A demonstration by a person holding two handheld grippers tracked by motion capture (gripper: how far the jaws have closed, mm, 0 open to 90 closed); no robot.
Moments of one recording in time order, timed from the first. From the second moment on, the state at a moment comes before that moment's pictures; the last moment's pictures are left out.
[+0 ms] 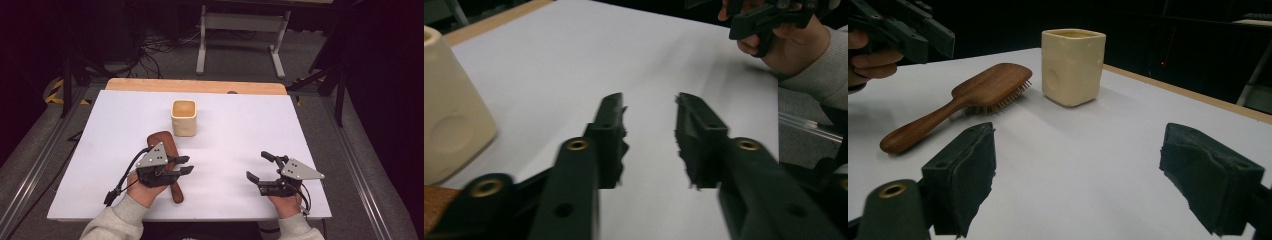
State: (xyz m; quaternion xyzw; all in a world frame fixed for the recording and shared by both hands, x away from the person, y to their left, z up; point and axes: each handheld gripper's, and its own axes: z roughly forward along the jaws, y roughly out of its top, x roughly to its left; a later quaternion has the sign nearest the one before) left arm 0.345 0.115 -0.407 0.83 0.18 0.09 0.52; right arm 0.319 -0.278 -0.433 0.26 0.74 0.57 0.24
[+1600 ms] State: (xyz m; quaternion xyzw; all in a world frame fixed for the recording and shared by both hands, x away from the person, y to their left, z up) left arm 0.358 0.097 -0.437 0.95 0.19 0.02 0.23; right arm 0.320 -0.278 -0.434 0.26 0.74 0.57 0.24
